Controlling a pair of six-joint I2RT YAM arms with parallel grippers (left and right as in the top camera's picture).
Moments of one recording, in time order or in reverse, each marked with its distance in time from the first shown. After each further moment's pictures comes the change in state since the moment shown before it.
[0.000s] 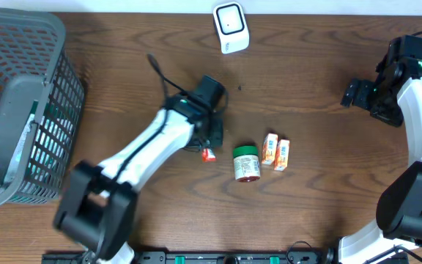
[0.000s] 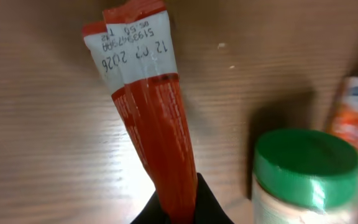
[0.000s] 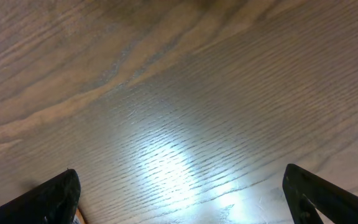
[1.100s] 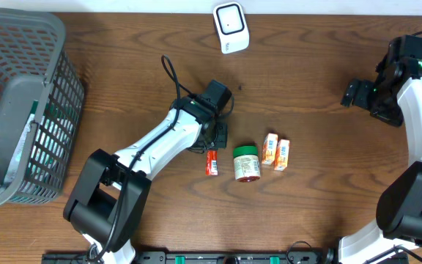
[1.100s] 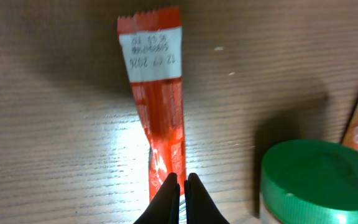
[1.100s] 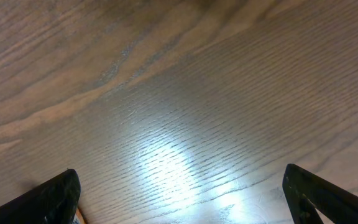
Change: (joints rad) left arm -0.022 0.064 -0.006 0.050 -0.006 0.027; right arm 0.000 0.000 0.000 0.000 0.000 0.000
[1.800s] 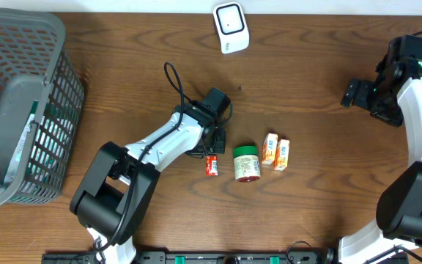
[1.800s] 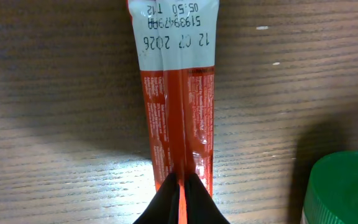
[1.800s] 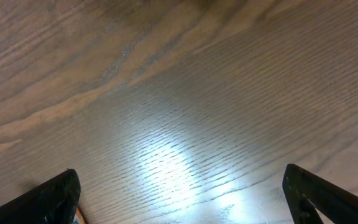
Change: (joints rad) left arm 0.000 0.048 -0.063 0.069 -0.002 0.000; right arm 0.000 0.000 0.000 0.000 0.000 0.000
